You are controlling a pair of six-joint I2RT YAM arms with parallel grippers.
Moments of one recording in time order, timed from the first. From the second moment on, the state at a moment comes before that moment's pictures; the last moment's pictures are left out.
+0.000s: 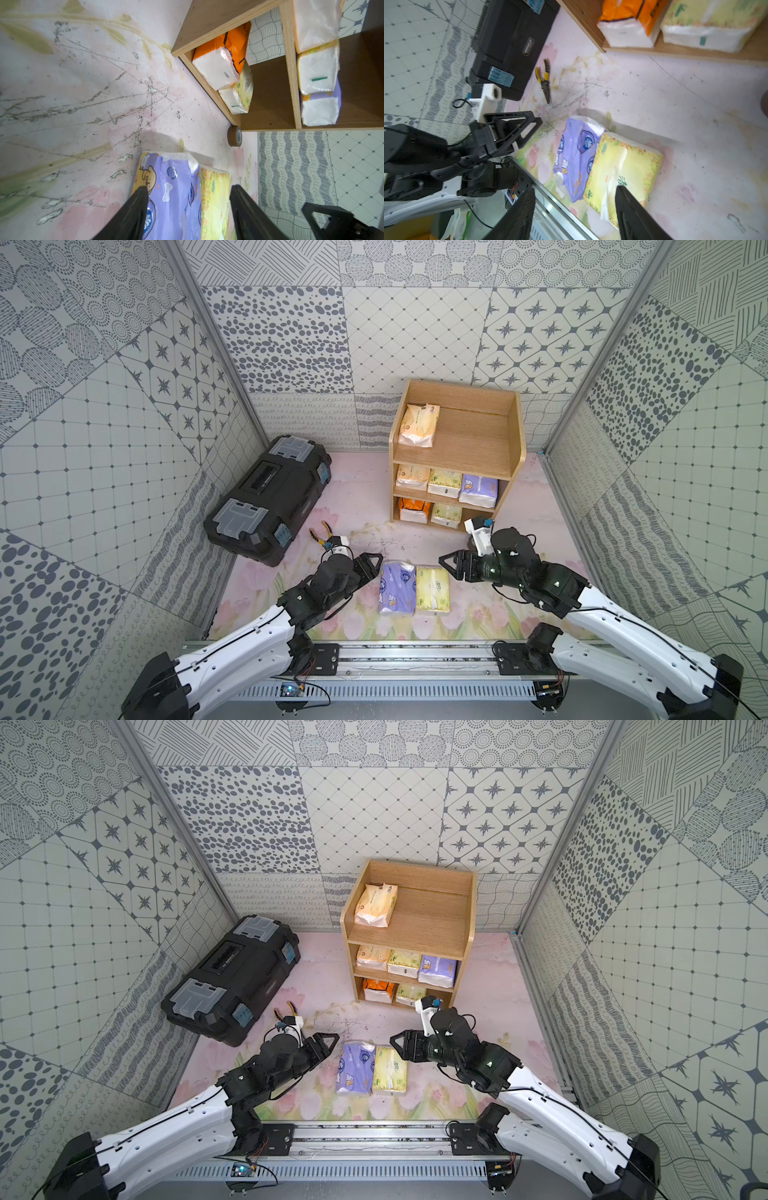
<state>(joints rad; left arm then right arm) -0.72 0.76 0.33 -0.07 -0.10 -1.17 0.80 0.84 0.77 -0.50 -0.16 0.74</state>
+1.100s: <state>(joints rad) -0.72 0.73 0.34 0.03 -0.15 -1.18 0.61 1.53 1.65 -0.39 0.16 0.65</state>
